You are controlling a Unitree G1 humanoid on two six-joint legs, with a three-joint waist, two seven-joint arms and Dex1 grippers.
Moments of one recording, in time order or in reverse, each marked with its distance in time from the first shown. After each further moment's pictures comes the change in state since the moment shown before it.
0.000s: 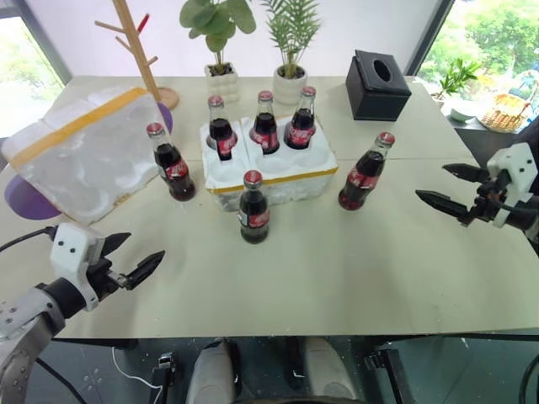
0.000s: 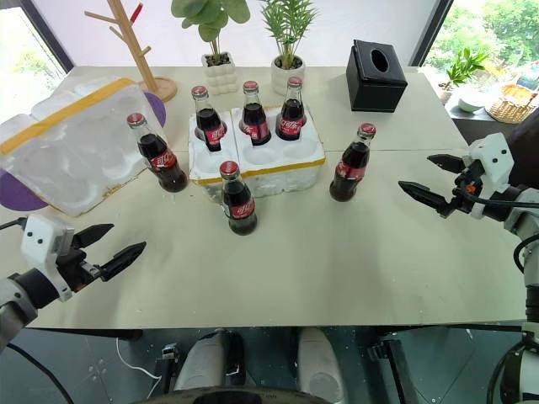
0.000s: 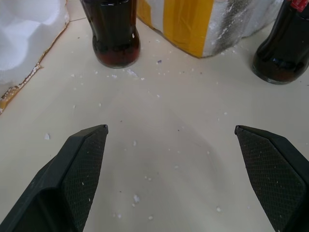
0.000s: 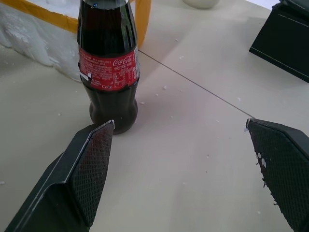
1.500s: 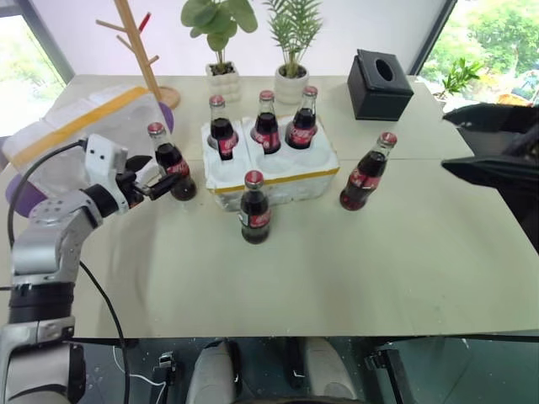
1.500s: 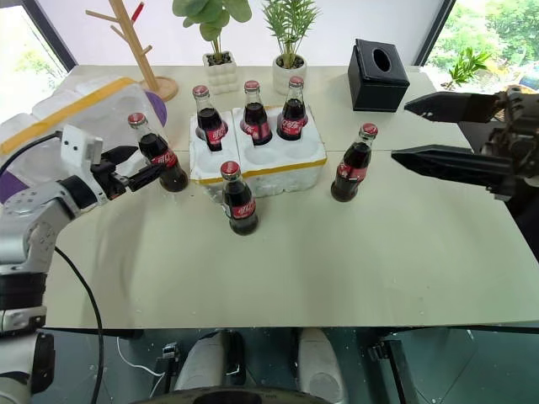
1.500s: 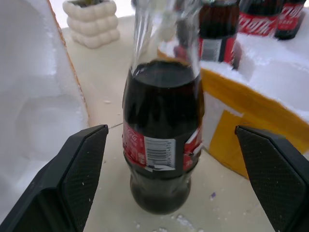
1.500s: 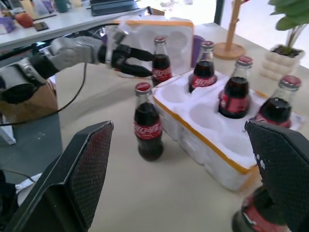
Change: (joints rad) left arm -0.797 0.011 -0.327 0.744 0.178 -0.191 -0.103; right arm -0.172 -0.287 -0.240 -0.515 0.700 0.746 0.078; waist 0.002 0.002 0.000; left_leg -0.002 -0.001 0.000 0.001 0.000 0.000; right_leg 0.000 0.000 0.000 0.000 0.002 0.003
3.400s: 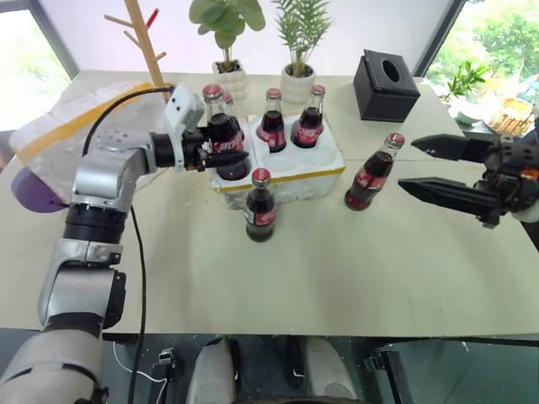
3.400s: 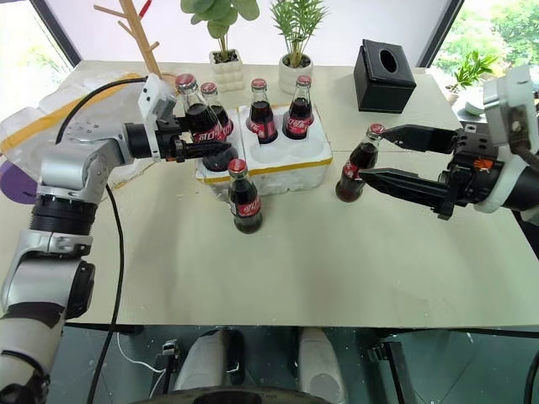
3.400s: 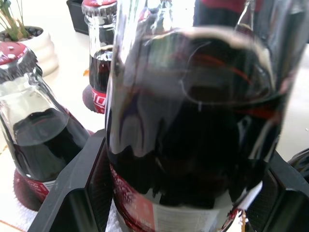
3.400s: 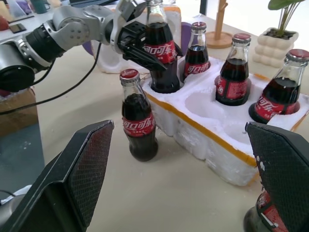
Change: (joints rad) left arm -0.457 -0.104 -0.270 0.181 0.097 0.049 -0.351; right arm 0.158 0.120 0.037 -0.110 0.009 -0.095 -0.238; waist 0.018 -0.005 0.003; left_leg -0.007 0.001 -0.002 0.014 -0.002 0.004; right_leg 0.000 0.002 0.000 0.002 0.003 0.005
